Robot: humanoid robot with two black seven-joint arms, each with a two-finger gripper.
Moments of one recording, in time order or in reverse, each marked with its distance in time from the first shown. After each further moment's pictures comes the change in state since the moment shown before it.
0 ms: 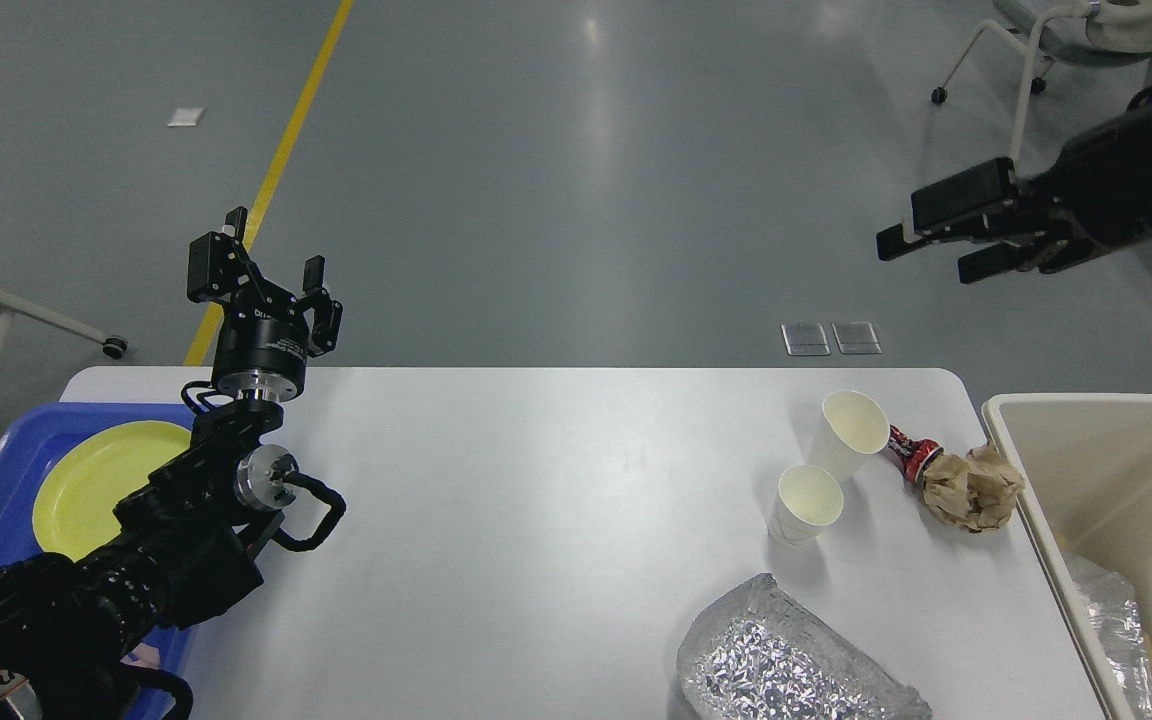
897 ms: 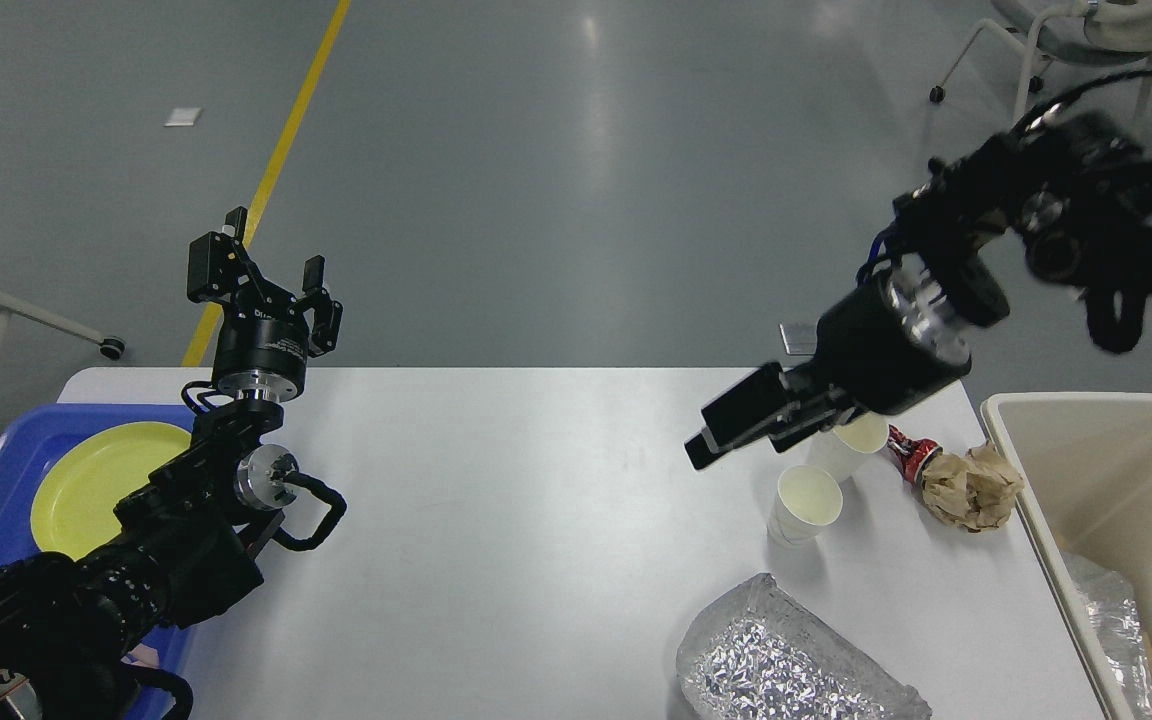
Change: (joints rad) left arm 0.000 0.000 0.000 0.000 0.000 0.000 0.000; right arm -0.199 0.235 0.130 0.298 -0.069 -0.185 -0.107
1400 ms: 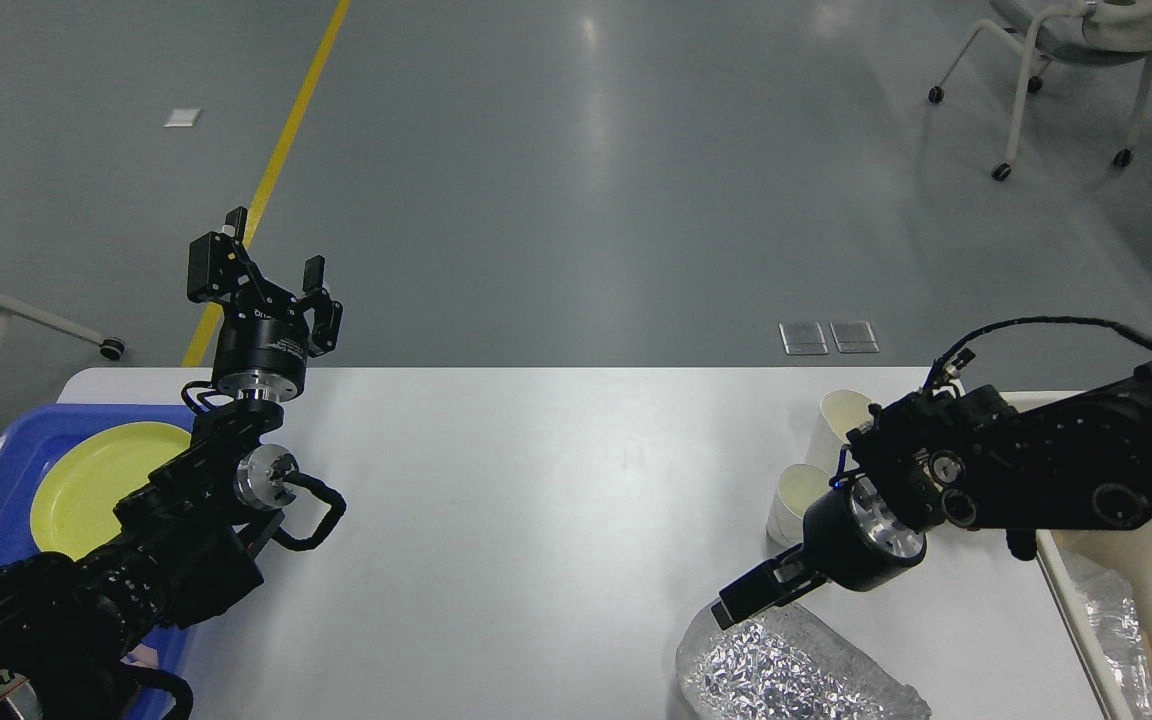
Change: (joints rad) left arm 0.000 0.000 0.000 0.000 0.000 0.000 0.000; right arm -0.455 0.111 -0.006 -0.121 -0.214 -0.254 -0.067
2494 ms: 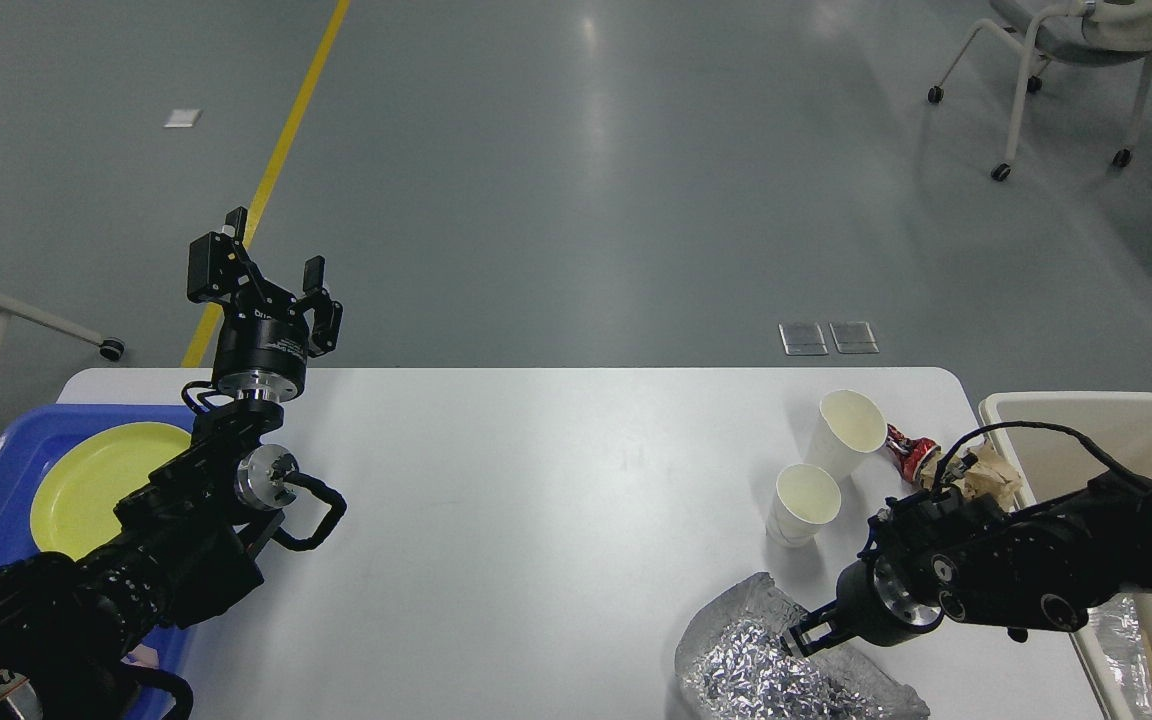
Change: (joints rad) left arm 0.000 0.000 0.000 0.000 0.000 0.000 0.000; right arm -0.295 0.075 -0.003 -0.292 -0.132 -0.110 -0.019
